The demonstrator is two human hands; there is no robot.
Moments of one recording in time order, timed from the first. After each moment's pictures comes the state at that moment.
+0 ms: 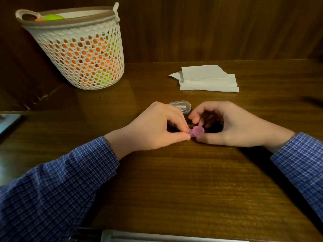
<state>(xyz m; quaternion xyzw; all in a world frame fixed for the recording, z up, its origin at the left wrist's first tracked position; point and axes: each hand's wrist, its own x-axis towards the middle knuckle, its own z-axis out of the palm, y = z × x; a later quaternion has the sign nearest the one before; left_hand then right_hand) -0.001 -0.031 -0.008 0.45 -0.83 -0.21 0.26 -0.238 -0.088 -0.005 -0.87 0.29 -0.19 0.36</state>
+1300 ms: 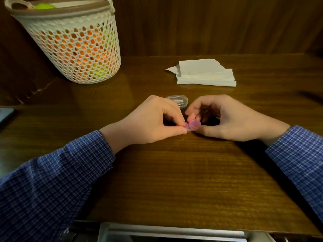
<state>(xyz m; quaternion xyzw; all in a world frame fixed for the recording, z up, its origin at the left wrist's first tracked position) 0.000 -0.032 -0.008 0.45 -0.83 -0.22 0.26 -0.237 -0.087 -0.003 -0.87 0.28 -0.19 0.35</state>
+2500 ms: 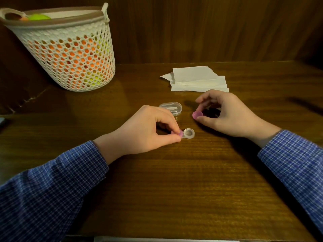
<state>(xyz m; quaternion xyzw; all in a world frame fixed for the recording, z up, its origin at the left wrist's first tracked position) 0.000 -0.035 -0.016 0.45 -0.82 -0.23 0.28 -0.246 -0.111 -0.012 -0.82 0.45 -0.24 0.25</state>
